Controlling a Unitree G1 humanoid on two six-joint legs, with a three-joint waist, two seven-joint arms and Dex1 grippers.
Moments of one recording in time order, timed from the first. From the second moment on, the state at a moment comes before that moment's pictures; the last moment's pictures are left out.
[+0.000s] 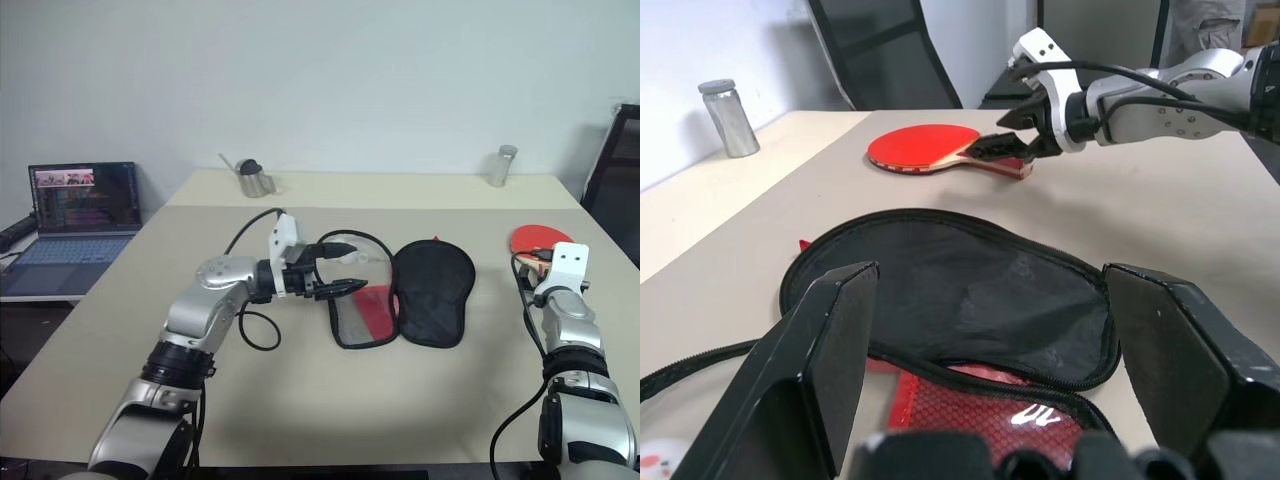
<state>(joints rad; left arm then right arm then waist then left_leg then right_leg) -0.77 0.40 -0.11 0.20 -0.31 0.28 -1.08 -0.79 -0.57 -0.32 0.96 0.15 0.10 0.09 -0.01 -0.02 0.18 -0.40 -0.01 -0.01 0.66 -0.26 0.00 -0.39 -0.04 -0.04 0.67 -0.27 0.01</state>
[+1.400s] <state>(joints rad) -0.77 0.41 -0.11 0.20 -0.31 0.28 -1.09 -0.82 -0.54 -0.31 1.01 0.16 0.20 0.05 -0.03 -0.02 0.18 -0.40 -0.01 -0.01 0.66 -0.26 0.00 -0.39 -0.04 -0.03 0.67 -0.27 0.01</state>
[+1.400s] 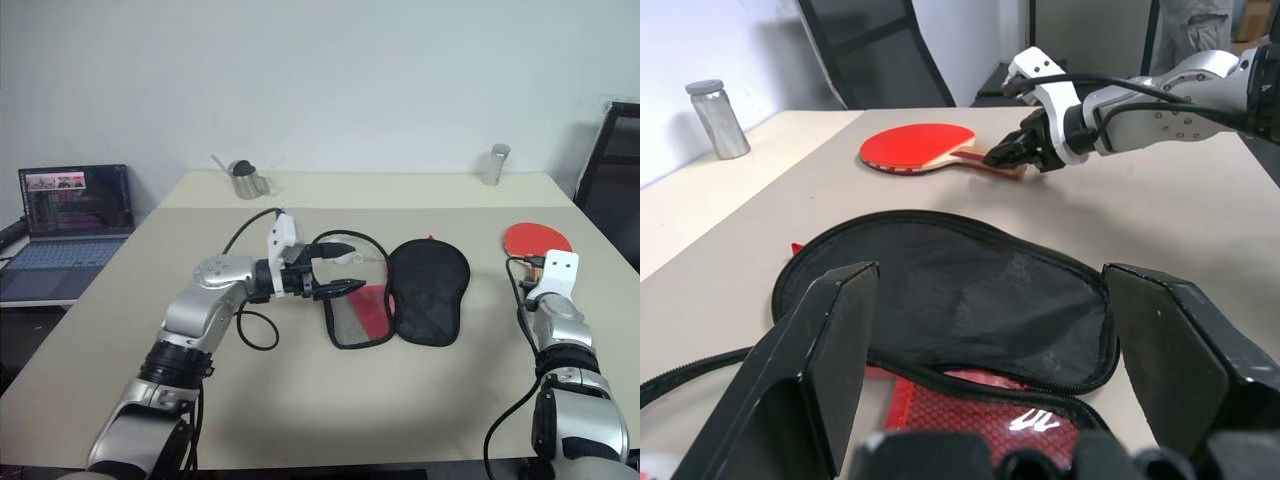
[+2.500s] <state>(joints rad) -0.74 0.44 -0.11 0.18 -0.31 0.28 -1.12 -0.19 -0.62 -0.33 -0.24 0.27 1.02 0.19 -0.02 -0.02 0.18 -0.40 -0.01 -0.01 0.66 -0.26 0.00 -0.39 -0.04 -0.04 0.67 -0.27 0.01</state>
